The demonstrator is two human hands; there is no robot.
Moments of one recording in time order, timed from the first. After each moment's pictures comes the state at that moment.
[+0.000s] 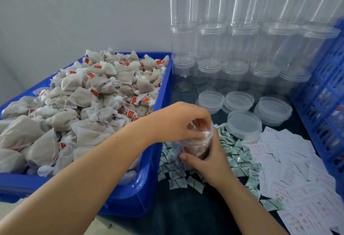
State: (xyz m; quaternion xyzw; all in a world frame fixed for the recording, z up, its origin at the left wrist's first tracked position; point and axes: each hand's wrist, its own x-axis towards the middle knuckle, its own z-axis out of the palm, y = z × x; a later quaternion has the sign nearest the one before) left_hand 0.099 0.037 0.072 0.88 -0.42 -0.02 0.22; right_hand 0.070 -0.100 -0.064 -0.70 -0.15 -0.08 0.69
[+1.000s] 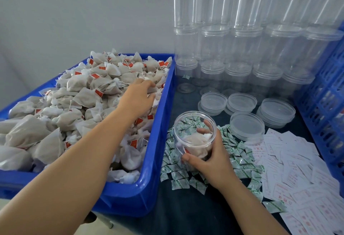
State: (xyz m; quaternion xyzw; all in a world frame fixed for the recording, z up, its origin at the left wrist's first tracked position) left_hand 0.173 0.112 0.043 0.96 -0.07 0.18 0.20; right_hand 0.063 -0.102 -0.058 -0.76 -0.11 -0.08 0.64
